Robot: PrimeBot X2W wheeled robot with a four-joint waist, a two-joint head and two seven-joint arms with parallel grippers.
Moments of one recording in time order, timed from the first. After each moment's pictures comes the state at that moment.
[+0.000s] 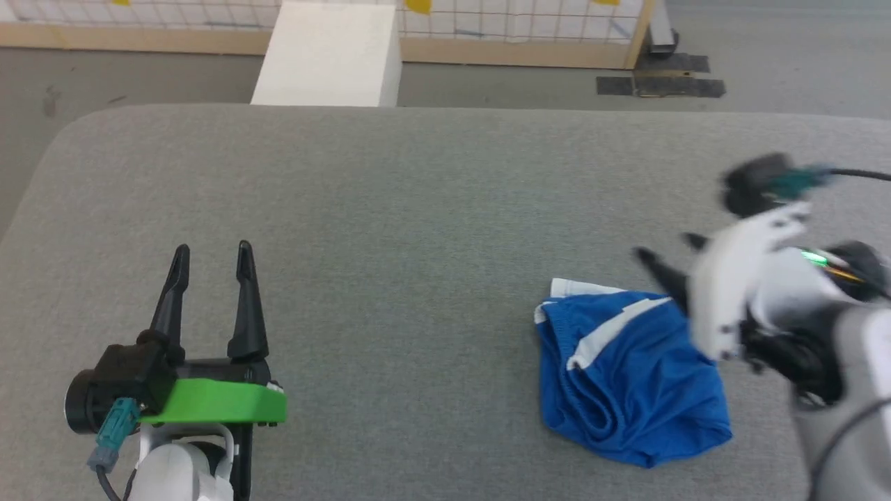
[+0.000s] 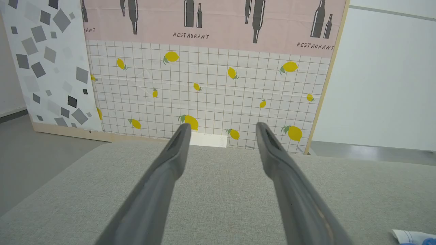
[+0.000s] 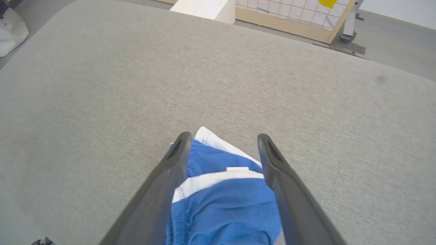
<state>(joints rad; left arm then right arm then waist) -0.09 0.06 0.06 -0.04 -0.15 -0.08 -0.26 -0.38 -0.20 0.10 -0.08 0.36 0.13 0.92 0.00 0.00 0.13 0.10</state>
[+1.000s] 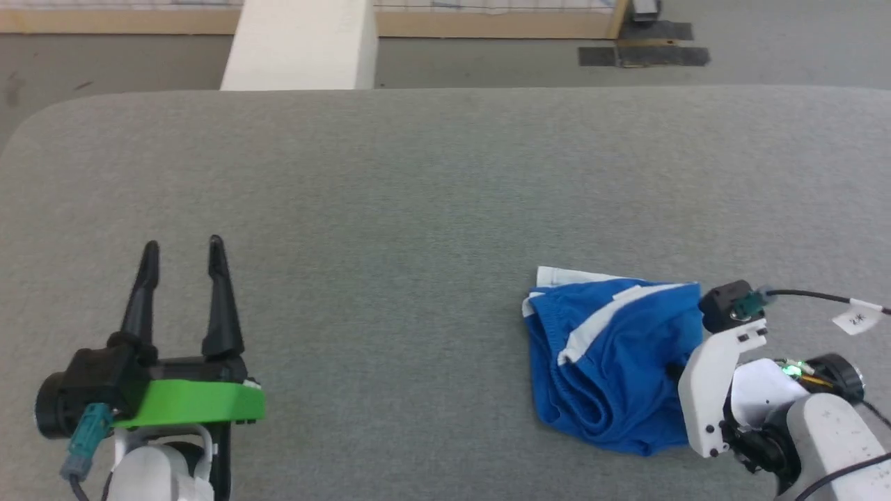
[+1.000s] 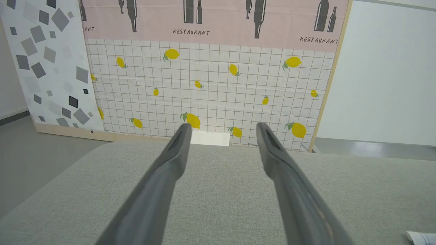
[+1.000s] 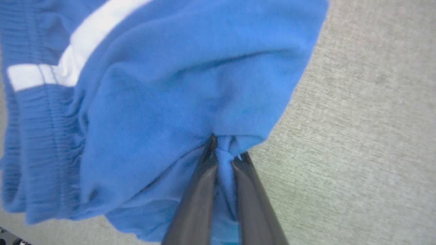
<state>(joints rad) -0.08 0.06 0.11 -0.08 -0.14 -0.09 -0.26 -0.21 -0.24 0.13 0.20 0.26 0.13 0.75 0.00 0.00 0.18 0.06</state>
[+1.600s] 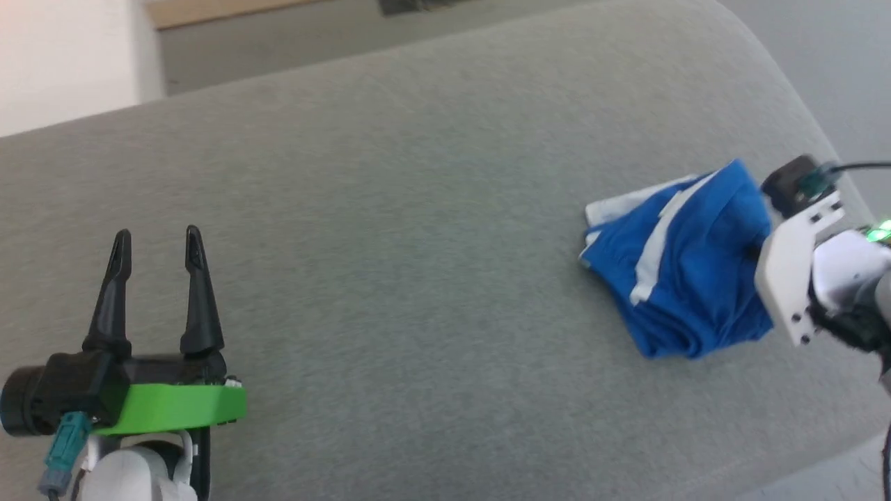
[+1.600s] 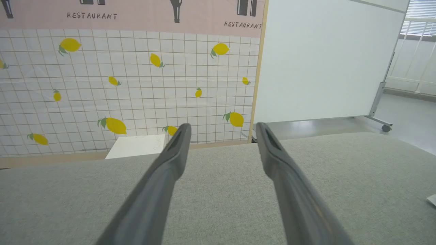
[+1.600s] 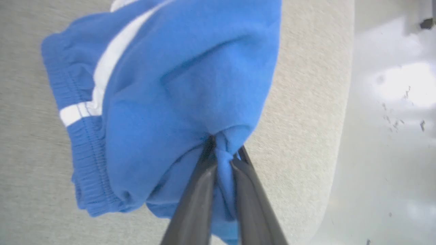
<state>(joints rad) -0.06 0.08 0.13 -0.16 -0.09 -0.09 -0.26 -0.57 -0.62 0.46 0.27 0.46 0.13 0.70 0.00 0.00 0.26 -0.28</state>
